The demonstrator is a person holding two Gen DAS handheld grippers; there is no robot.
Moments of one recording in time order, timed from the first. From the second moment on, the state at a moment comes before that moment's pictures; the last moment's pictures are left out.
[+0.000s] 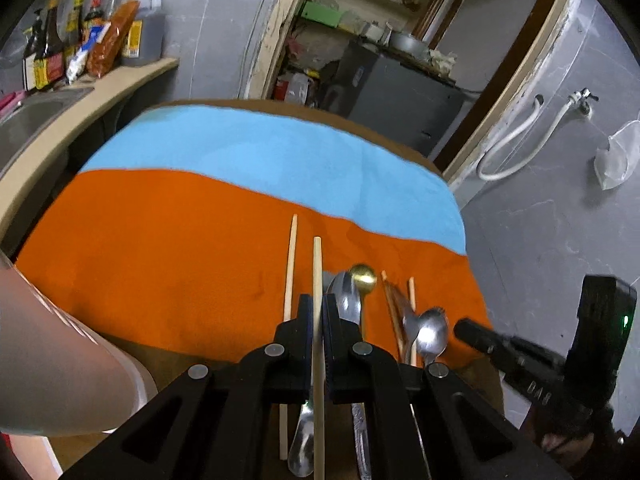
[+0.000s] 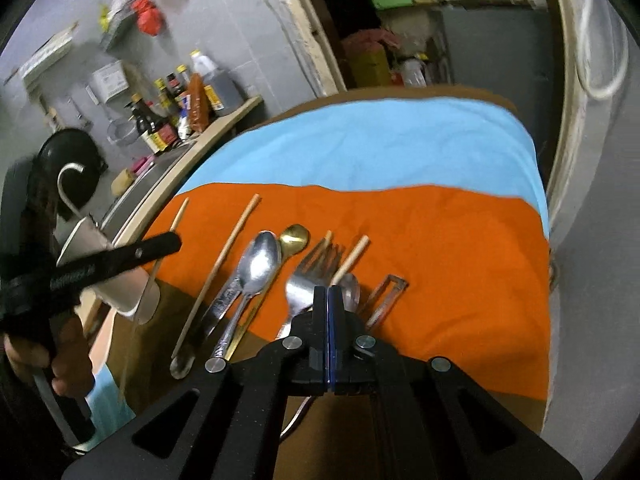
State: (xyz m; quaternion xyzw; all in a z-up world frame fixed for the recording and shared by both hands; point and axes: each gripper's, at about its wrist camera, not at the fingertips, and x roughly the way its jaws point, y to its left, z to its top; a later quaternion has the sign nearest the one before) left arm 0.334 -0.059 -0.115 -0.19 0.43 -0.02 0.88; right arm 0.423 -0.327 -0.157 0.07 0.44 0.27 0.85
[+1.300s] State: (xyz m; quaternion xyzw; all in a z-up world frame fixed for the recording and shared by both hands) left arm 0.261 0.054 0.023 -0.23 0.24 -0.02 0.94; right arm 0.322 -0.209 0.030 0.02 0.21 0.22 0.95
